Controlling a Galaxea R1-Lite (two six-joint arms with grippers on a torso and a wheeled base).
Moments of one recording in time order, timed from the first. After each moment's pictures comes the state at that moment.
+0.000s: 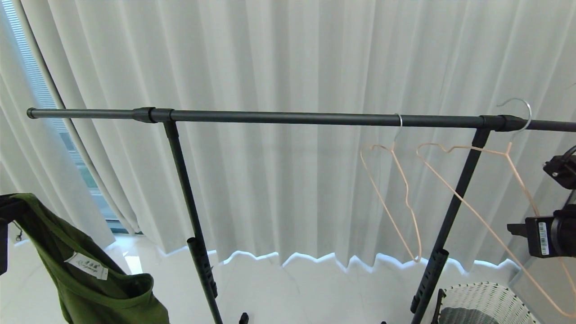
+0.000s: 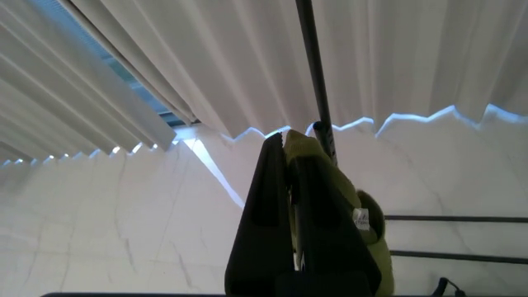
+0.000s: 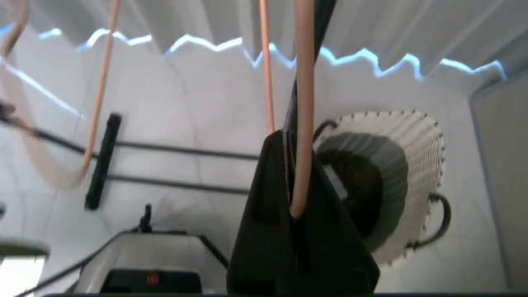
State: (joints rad) left arm -0.40 0.92 -0.90 0.38 0.49 0.19; right arm 0.21 1.23 -0.76 0.16 -0.05 0.12
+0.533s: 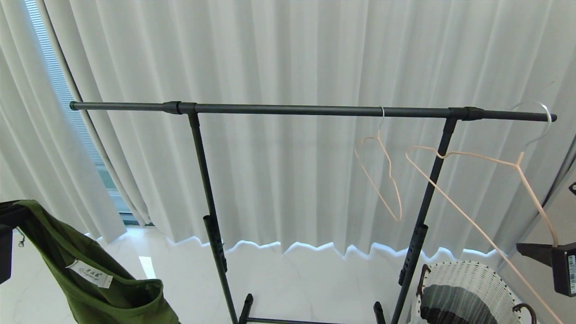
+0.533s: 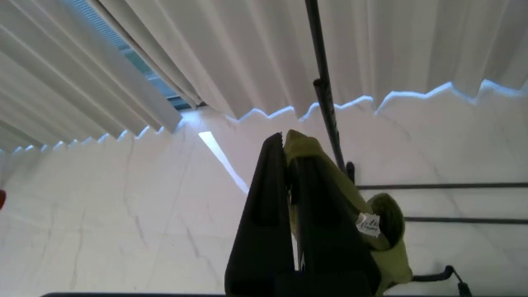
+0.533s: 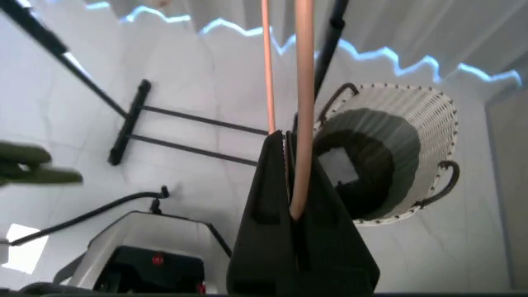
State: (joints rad) left arm -0.40 0.93 -0.88 0.38 0.49 0.19; right arm 0.33 1.06 -0.66 0.18 -0.05 0.12
